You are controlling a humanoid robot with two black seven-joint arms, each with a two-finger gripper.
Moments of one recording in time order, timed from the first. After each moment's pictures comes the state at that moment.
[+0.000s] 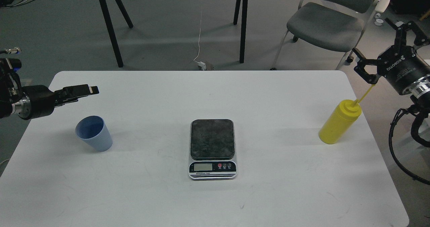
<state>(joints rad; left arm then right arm) -0.74 0.89 -0.45 -0.91 1.38 -0.42 -0.41 0.65 -0.80 0.60 1.01 0.21 0.46 0.30</state>
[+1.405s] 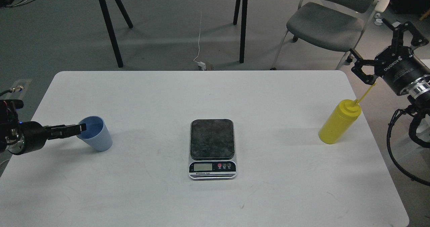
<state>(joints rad) -0.65 0.88 -0.24 -0.83 1.47 -0.21 -0.49 0.65 -0.79 0.60 1.02 0.21 0.46 0.30</state>
